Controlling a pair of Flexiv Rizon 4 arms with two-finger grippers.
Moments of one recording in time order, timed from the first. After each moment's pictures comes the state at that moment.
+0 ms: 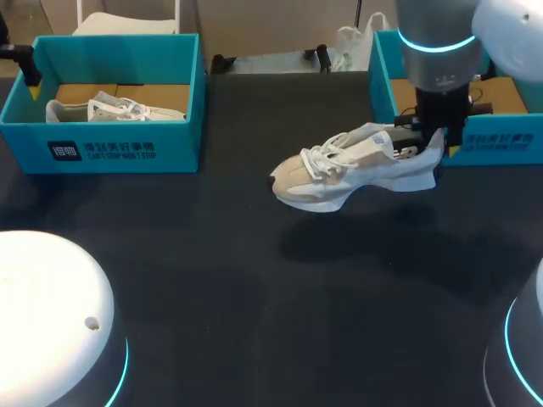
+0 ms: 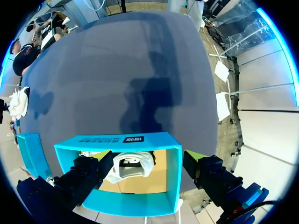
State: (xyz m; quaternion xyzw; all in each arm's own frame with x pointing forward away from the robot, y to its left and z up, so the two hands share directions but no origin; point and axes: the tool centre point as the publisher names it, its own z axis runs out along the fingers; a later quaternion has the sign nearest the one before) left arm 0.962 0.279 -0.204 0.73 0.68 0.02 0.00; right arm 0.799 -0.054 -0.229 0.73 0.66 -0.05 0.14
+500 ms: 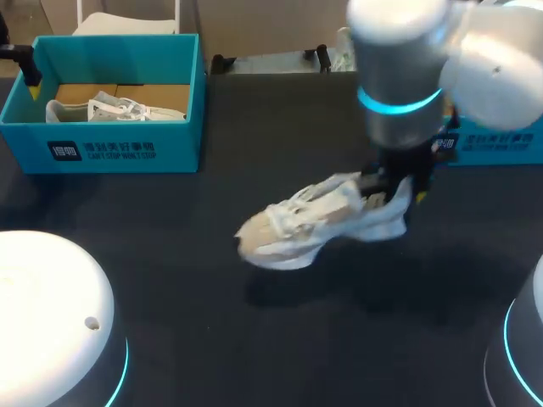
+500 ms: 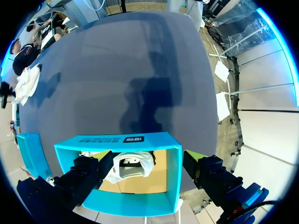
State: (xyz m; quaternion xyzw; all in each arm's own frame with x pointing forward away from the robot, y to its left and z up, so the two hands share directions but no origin) left arm 0.962 0.279 -0.204 0.73 0.68 0.02 0.00; right arm 0.724 0.015 -0.267 0.71 0.69 -0.05 0.13
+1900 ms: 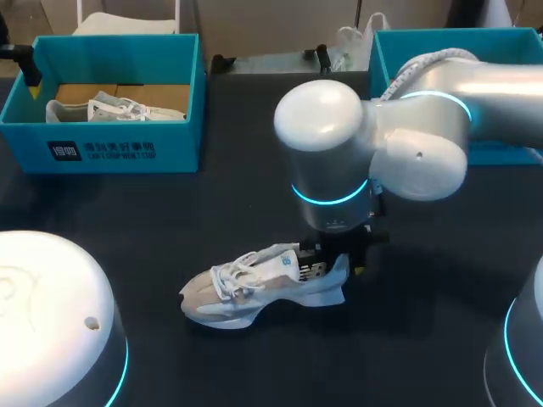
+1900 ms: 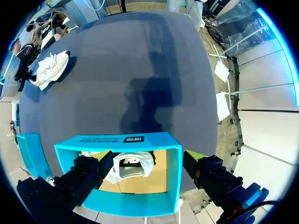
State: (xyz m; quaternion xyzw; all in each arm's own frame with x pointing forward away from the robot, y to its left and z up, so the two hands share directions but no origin) left arm 0.962 0.279 -0.204 0.73 0.68 0.02 0.00; right arm 0.664 0.102 -0.365 0.72 0.68 -0.05 0.10
